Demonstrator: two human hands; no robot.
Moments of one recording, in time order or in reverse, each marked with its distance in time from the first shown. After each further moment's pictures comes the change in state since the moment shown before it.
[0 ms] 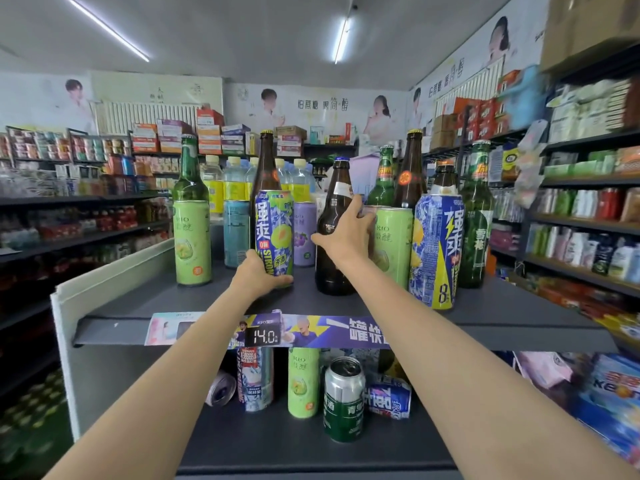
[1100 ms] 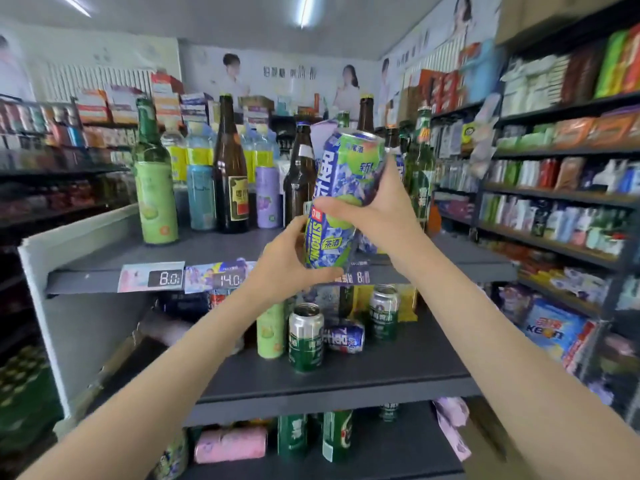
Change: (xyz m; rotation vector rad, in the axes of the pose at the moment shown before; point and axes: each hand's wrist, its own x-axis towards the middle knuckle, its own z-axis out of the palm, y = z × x) left_hand -0.143 0.050 0.029 -0.354 -0.218 0.563; right_hand -0.128 0.016 -0.137 0.441 -0.061 -0.218
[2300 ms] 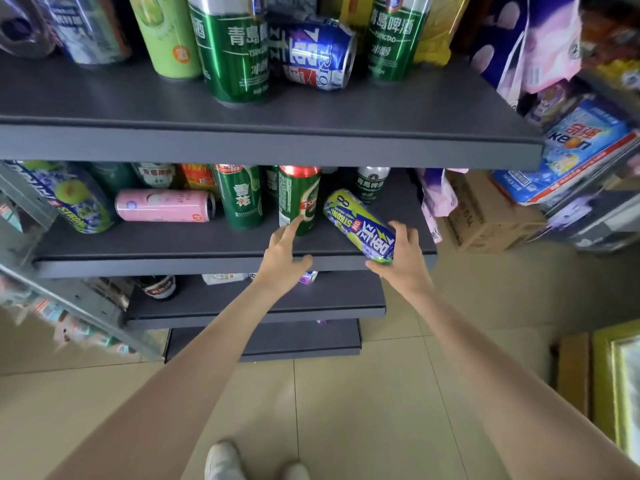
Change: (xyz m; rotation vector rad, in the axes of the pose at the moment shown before) left_hand -0.193 -0.237 0.257 0.012 -0.251 -0.802; right_hand -0.283 0.406 -0.038 -0.615 -0.351 0.633
